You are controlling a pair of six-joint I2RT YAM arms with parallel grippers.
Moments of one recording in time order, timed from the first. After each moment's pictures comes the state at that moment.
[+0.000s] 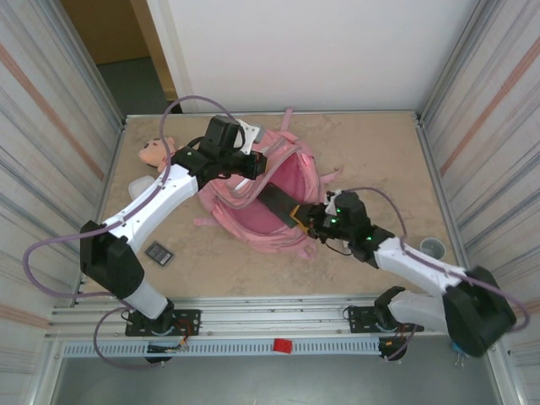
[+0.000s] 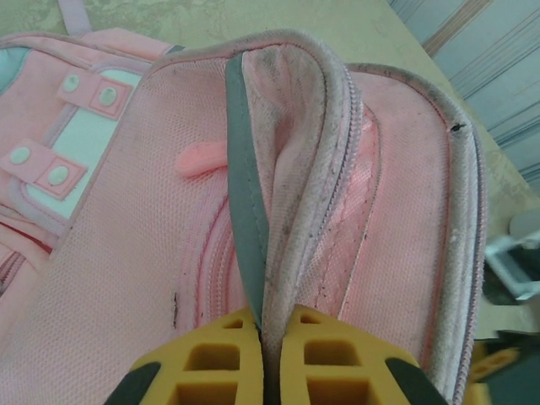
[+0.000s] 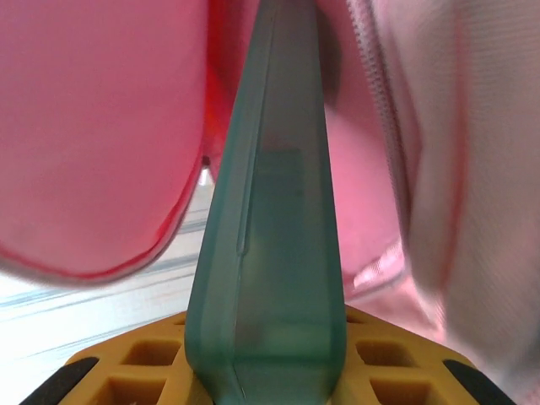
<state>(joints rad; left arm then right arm) -0.56 1.58 1.47 -0.59 0.28 -0.21 0.62 1.17 0.51 0.21 -0.35 1.36</state>
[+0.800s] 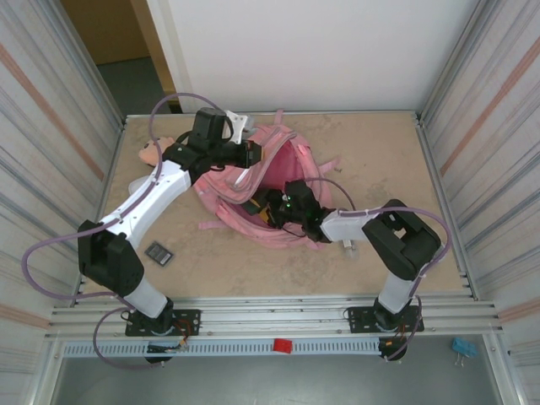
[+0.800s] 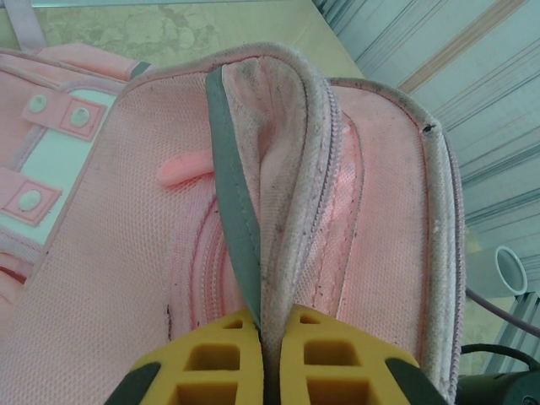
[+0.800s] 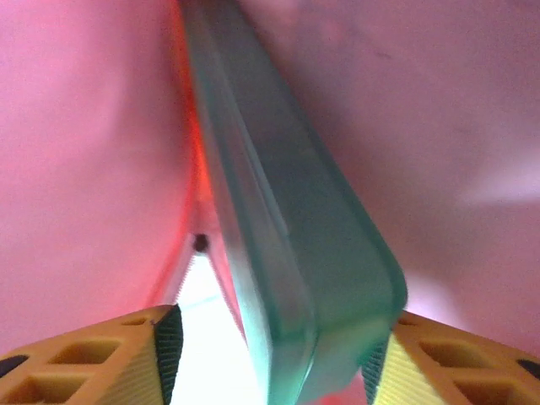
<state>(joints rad) -0.47 1.58 1.47 -0.49 0.42 -0.29 0.76 1.74 0.79 0.51 -0.26 1.55</state>
